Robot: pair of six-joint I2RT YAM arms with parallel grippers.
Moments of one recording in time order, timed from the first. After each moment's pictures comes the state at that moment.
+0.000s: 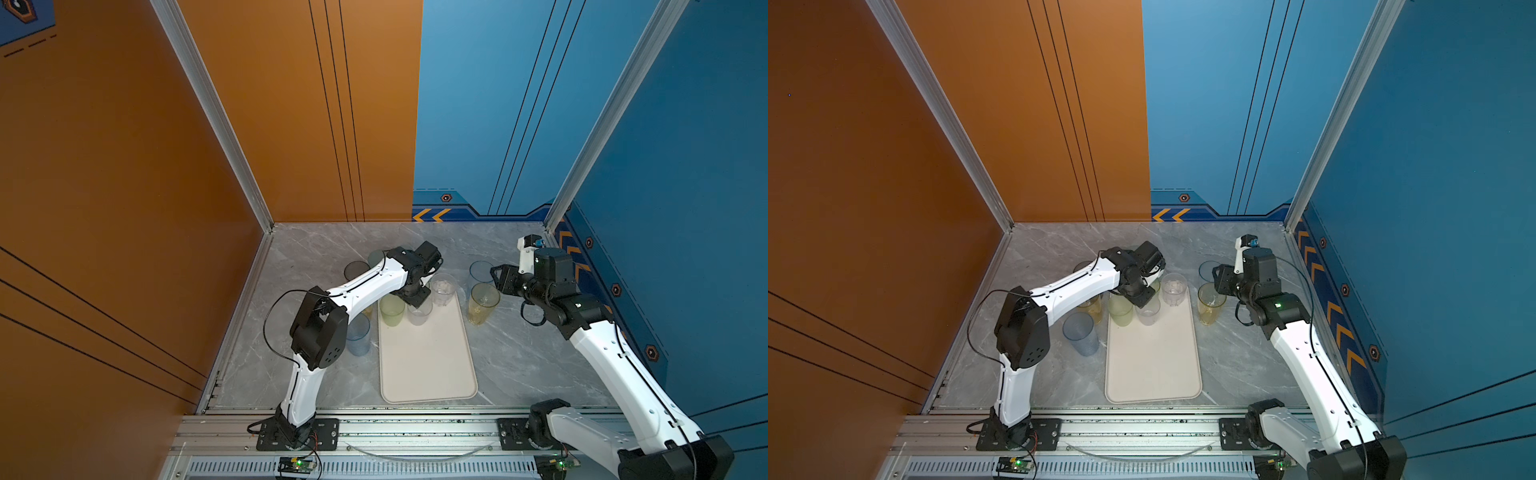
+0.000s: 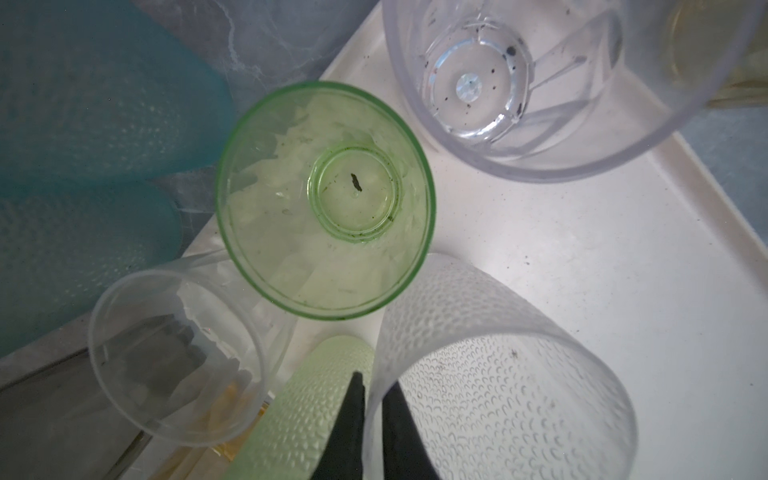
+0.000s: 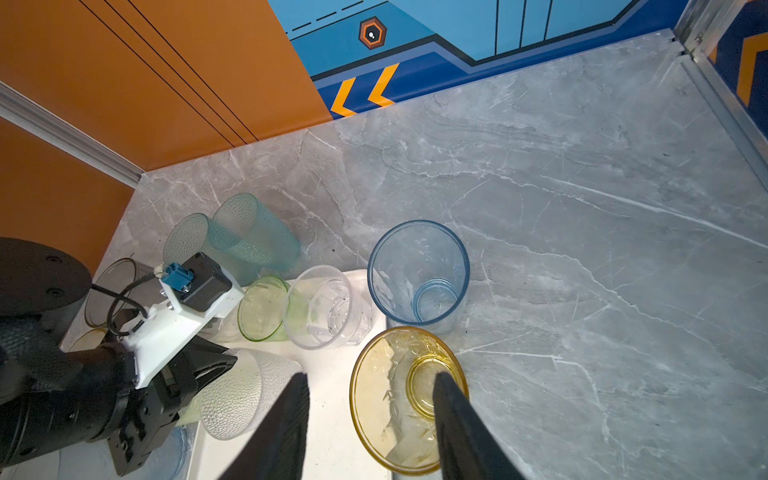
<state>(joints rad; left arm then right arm) -0.74 2.05 1.80 -1.05 -0.10 -0.02 0.22 1.06 1.04 -0.57 -0.06 0.37</state>
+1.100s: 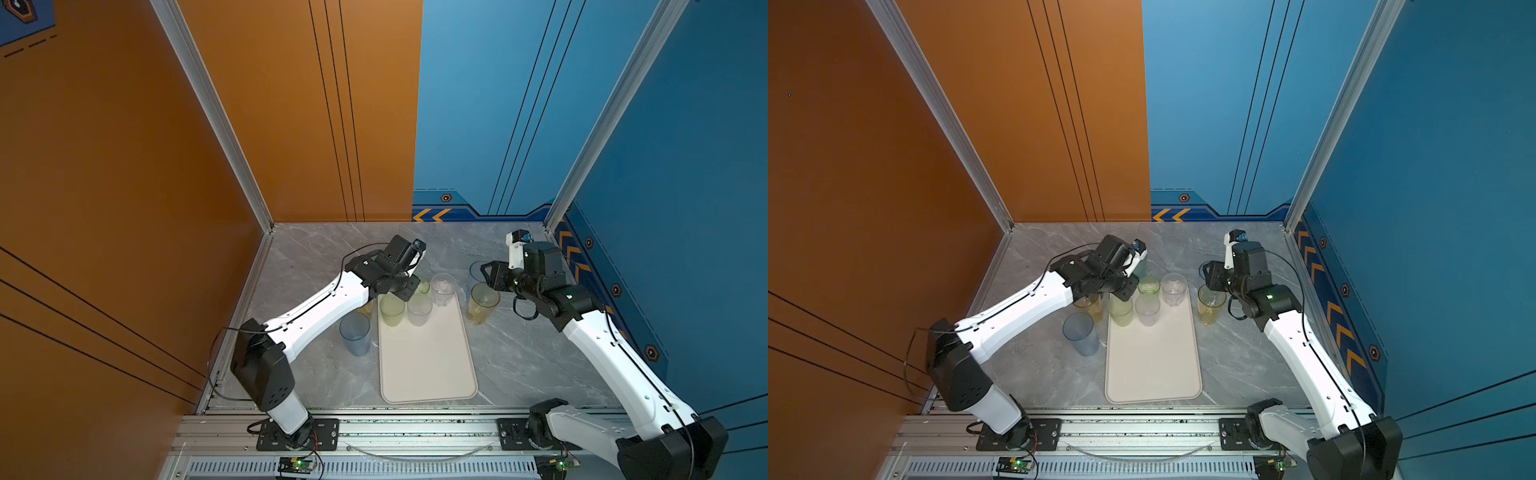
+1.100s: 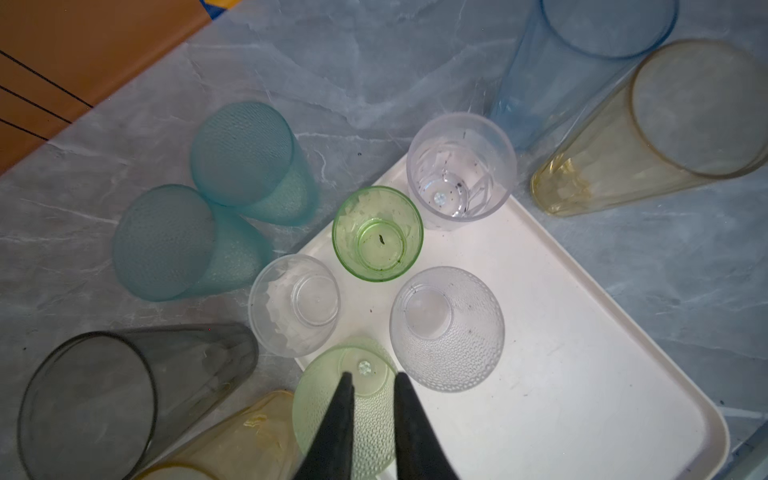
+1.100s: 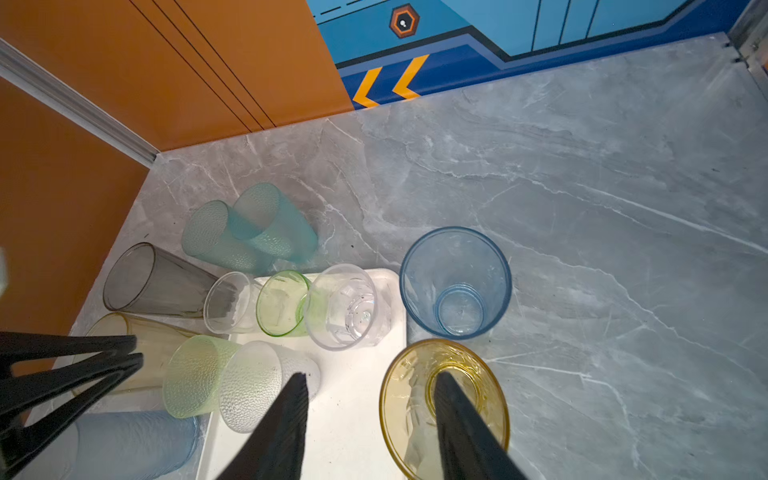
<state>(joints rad) -0.73 1.57 1.47 -0.74 -0.13 -0.06 0.30 1.14 1.11 -0.58 -0.05 0.35</state>
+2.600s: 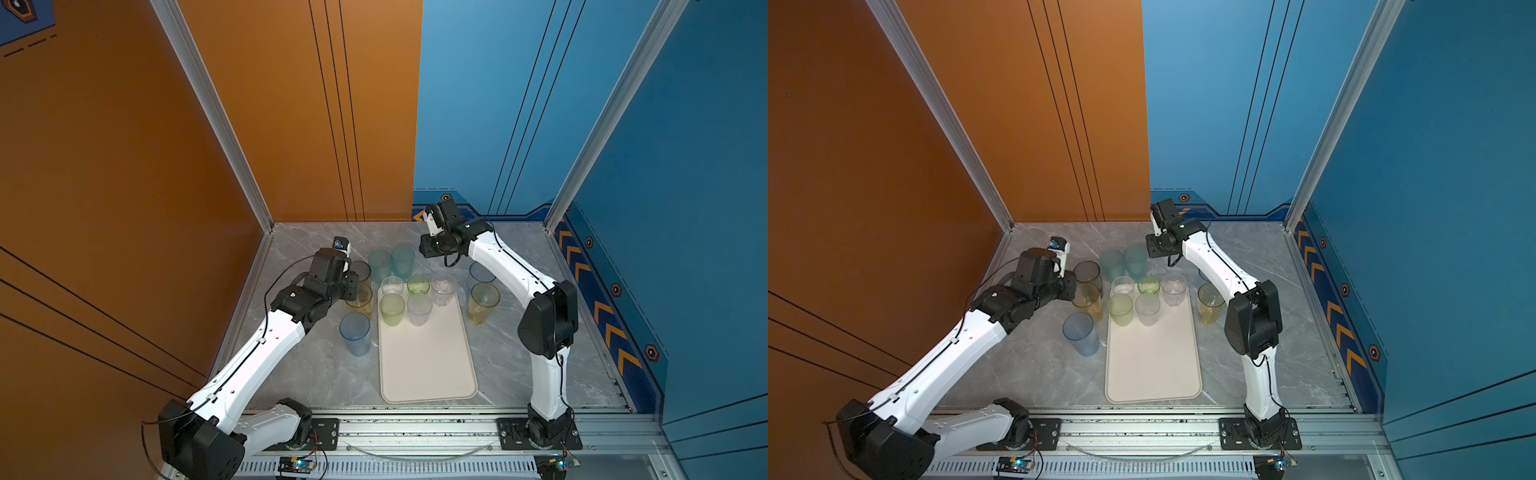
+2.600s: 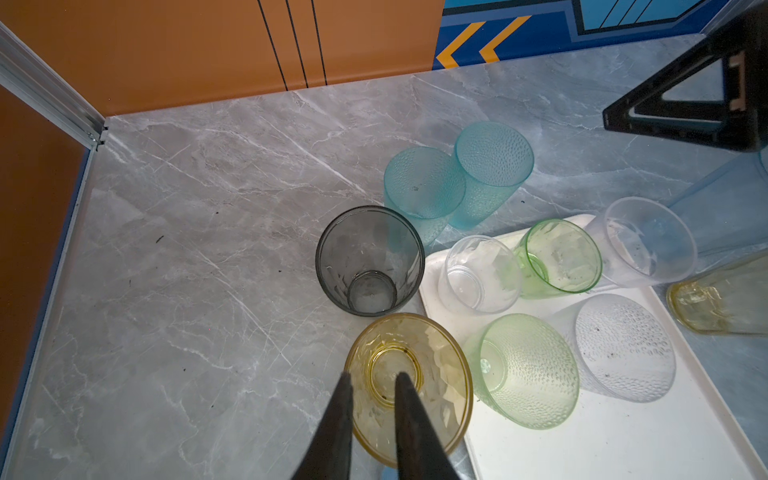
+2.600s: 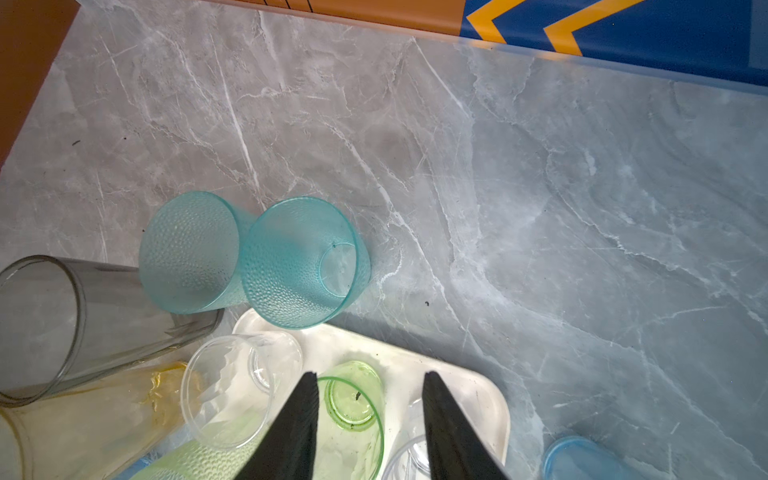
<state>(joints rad) -0.43 1.16 1.08 -0.61 -0.20 -0.19 0.50 2.05 1.97 -0.84 -0.01 0.24</state>
